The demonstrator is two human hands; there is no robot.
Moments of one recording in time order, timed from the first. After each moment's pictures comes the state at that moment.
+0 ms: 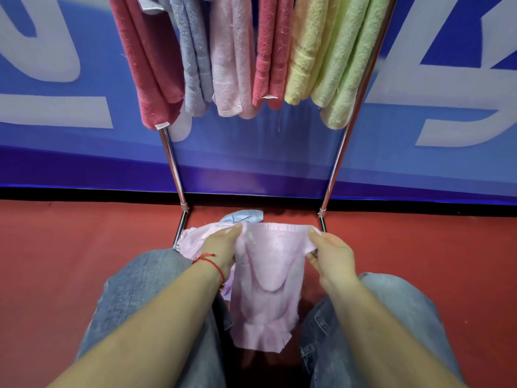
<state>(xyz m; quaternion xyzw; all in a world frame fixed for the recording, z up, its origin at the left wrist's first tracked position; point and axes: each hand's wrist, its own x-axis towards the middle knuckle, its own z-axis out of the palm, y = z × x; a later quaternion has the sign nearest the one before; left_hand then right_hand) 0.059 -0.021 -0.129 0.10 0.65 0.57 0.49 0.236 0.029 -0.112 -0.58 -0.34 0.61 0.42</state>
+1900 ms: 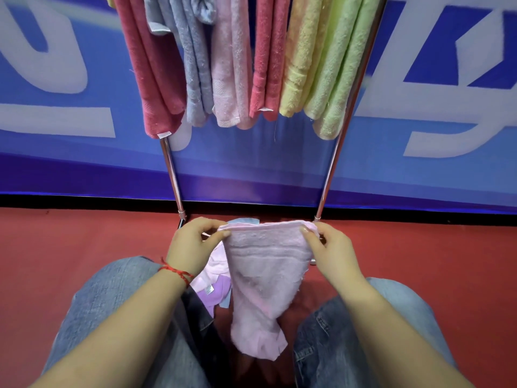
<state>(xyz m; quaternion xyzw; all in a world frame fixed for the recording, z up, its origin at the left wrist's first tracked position) 0.035 -0.067 -0.089 0.50 0.74 0.44 0.13 0.262 0.027 -0.088 -0.50 -0.74 0.32 0.32</state>
